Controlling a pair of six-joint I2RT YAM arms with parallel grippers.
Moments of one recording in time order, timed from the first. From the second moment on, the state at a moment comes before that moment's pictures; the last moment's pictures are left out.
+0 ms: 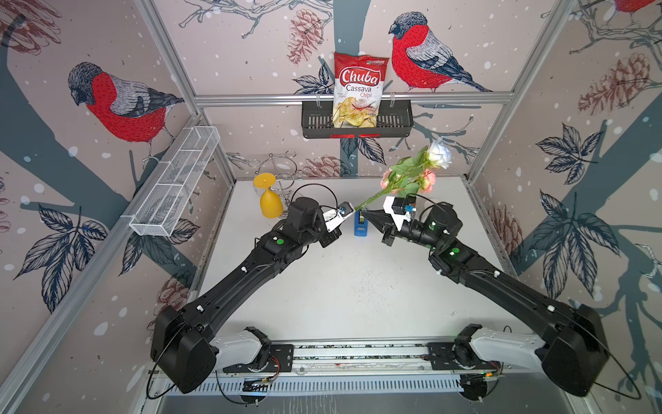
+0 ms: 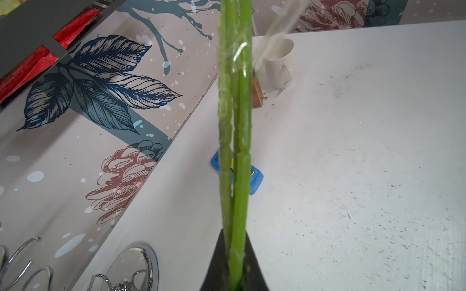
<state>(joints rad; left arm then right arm) -0.60 1.26 1.05 -0.26 0.16 0.55 0.68 1.21 0.93 0.35 -0.55 -0.17</state>
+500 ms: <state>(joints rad) -0.67 1.25 0.96 -0.18 -0.06 0.69 0.70 1.49 1.31 -0.03 -0.35 -0.07</state>
